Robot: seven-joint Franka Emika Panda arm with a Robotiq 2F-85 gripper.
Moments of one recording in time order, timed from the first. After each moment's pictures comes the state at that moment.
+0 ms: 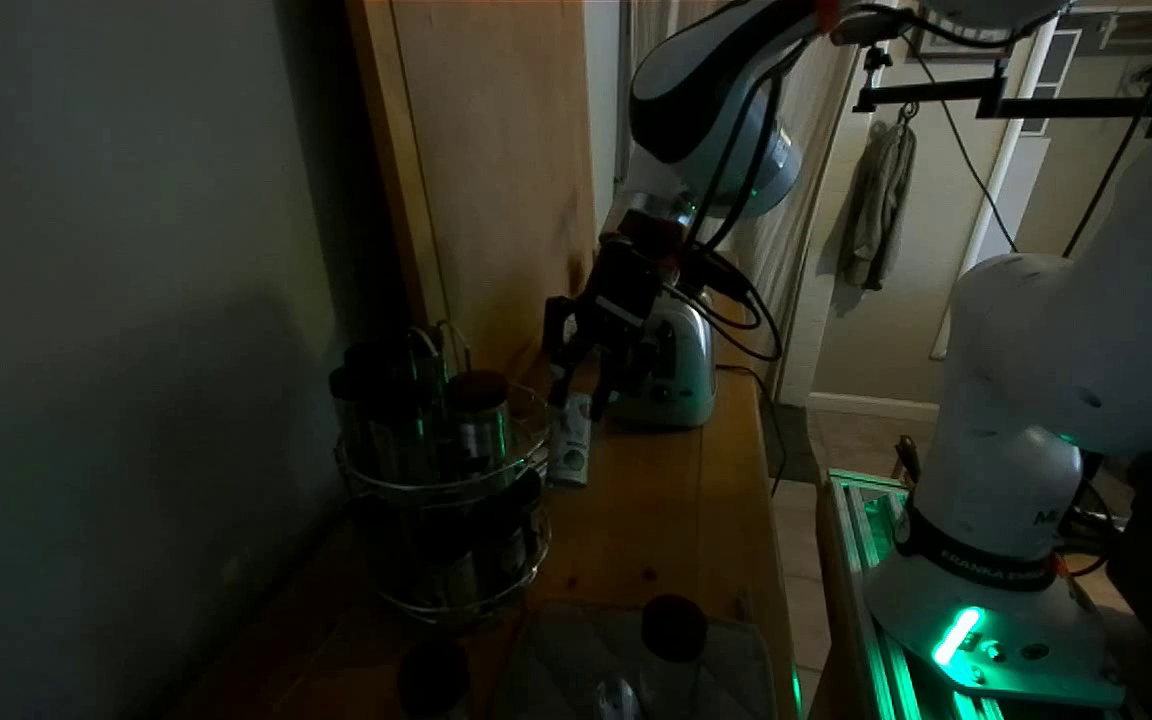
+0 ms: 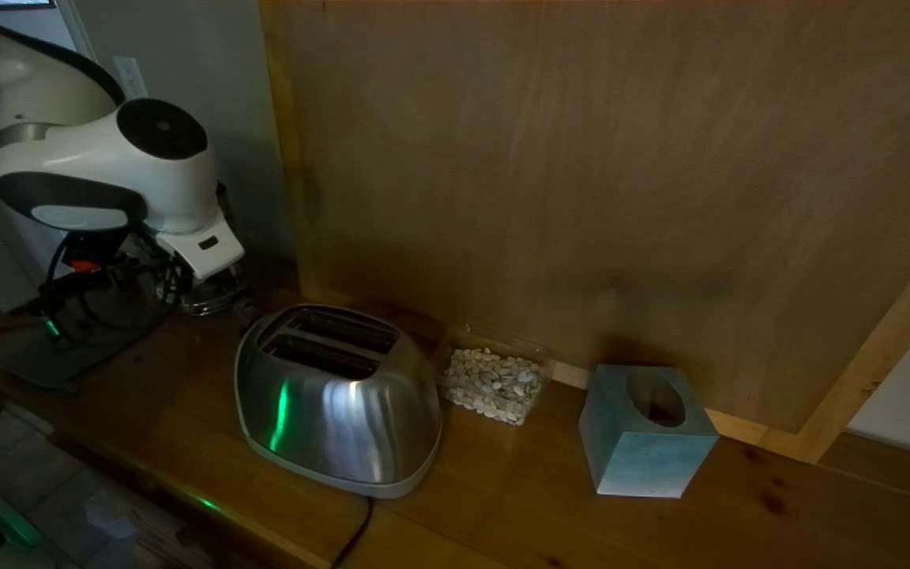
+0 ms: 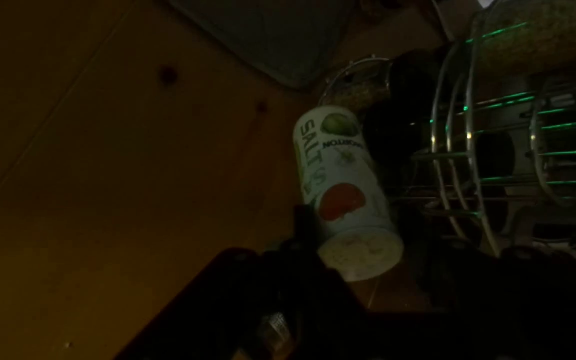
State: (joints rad) arm -0.01 -0.47 -0.13 -2.74 0.78 2.27 0.25
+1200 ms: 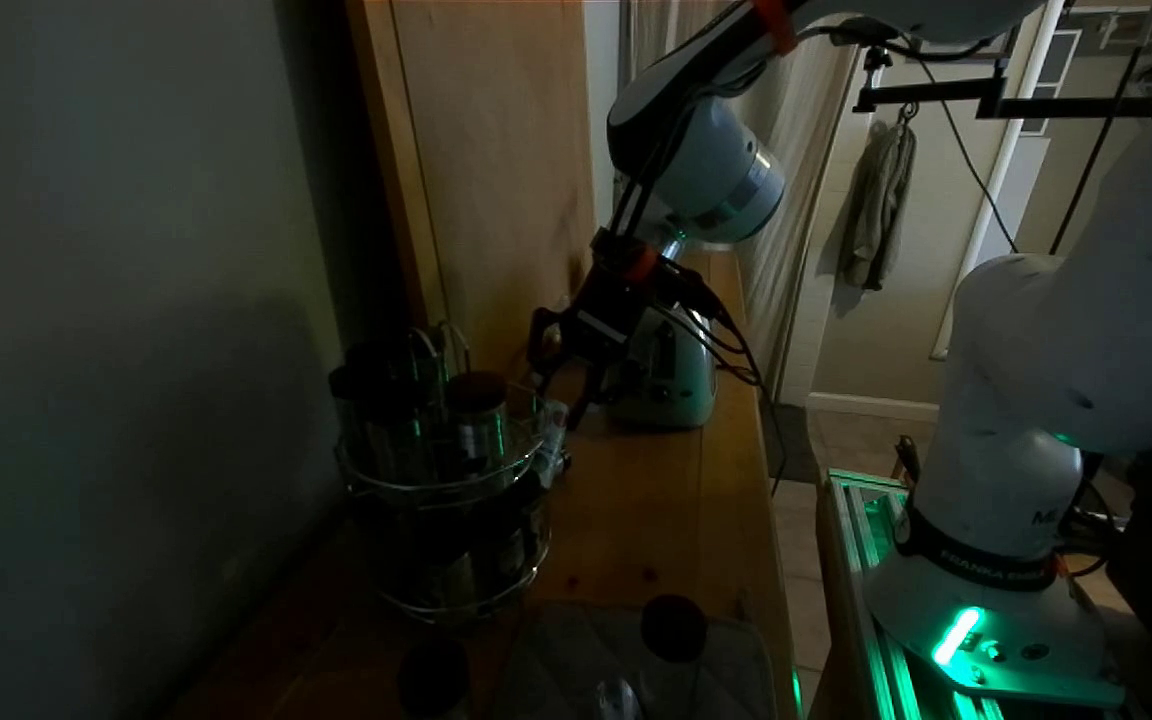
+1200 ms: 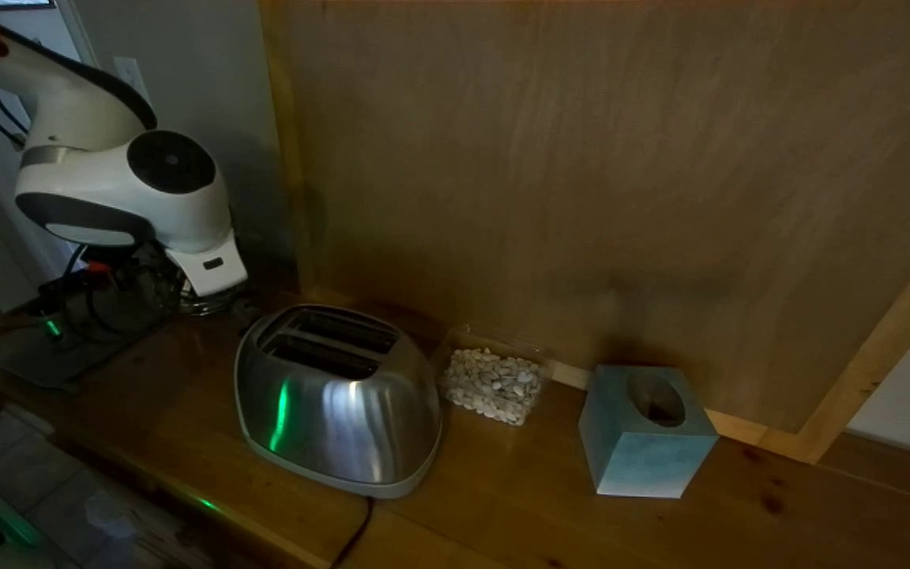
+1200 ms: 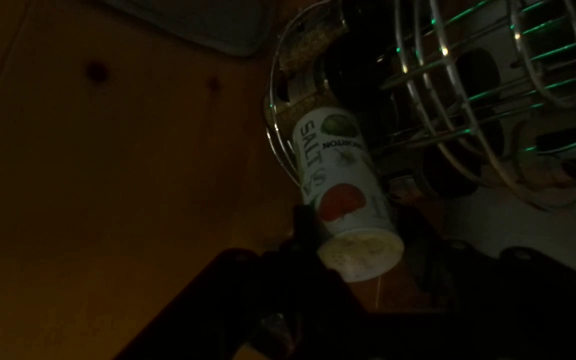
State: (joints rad) arm -0.04 -0.38 -0.09 -2.74 0.97 2.38 0.31
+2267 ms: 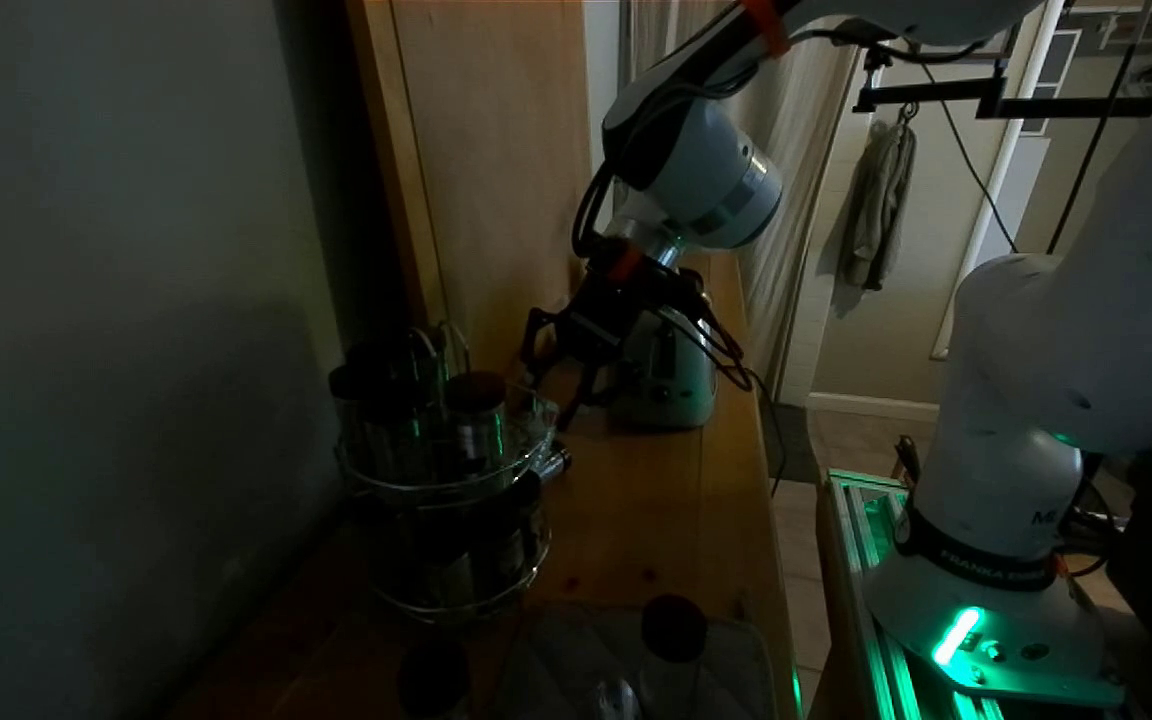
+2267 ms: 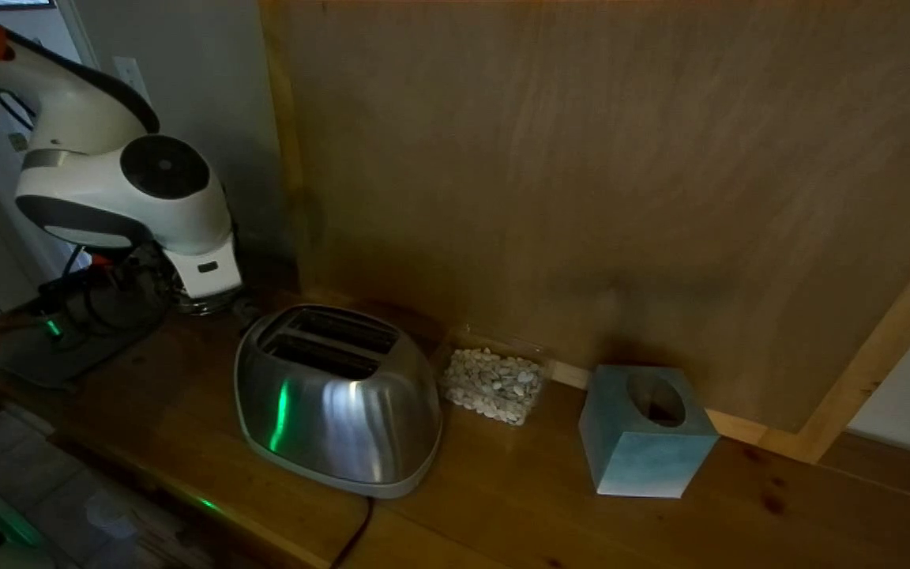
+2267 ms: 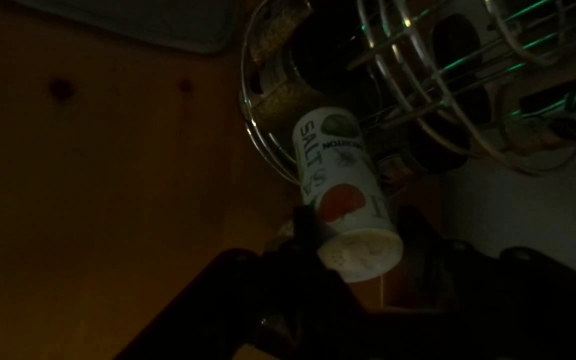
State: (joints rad) arm -0.05 -0.37 -0.06 -2.74 1.04 2.44 0.39
